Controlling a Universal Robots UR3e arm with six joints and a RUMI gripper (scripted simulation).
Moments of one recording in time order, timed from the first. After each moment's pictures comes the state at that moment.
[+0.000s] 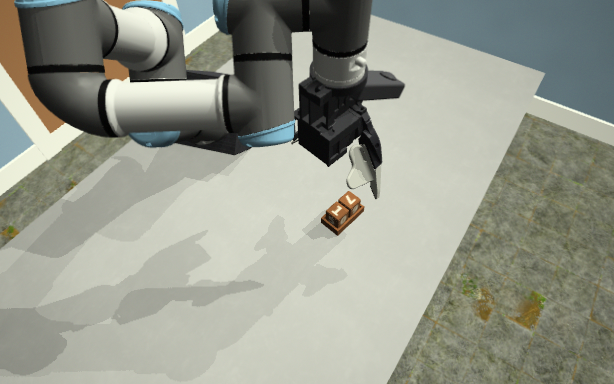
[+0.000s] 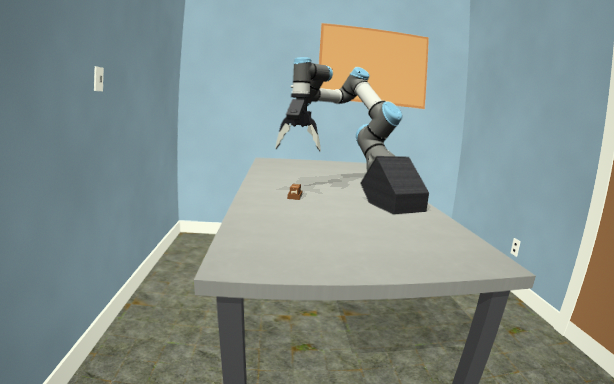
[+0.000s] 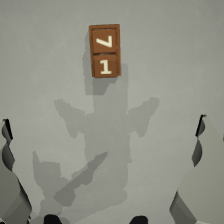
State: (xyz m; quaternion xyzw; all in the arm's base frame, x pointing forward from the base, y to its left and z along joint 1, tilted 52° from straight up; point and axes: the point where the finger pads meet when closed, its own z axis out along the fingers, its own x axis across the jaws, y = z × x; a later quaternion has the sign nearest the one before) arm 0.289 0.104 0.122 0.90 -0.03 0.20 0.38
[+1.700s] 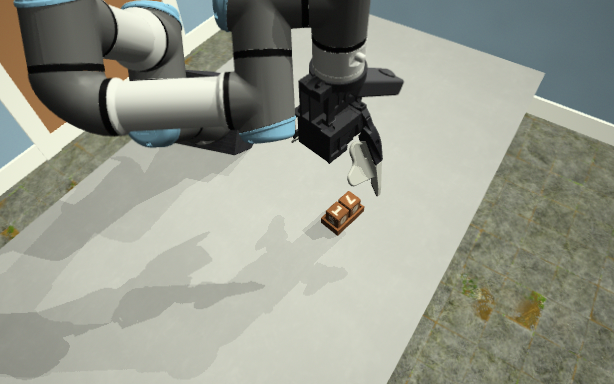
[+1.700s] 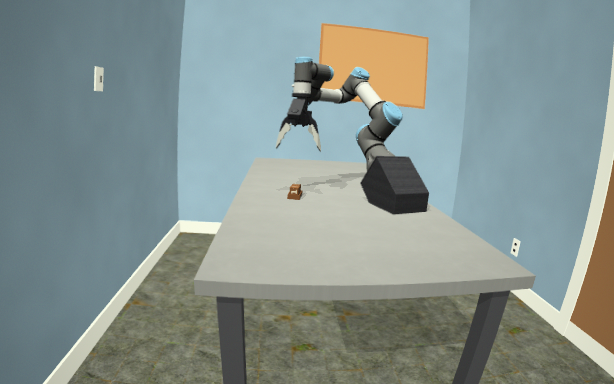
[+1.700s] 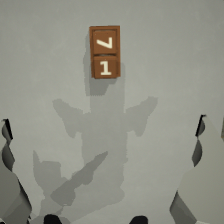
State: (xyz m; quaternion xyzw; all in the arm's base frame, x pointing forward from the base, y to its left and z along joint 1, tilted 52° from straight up) arm 0.287 0.106 0.121 0.90 -0.02 0.20 0.39
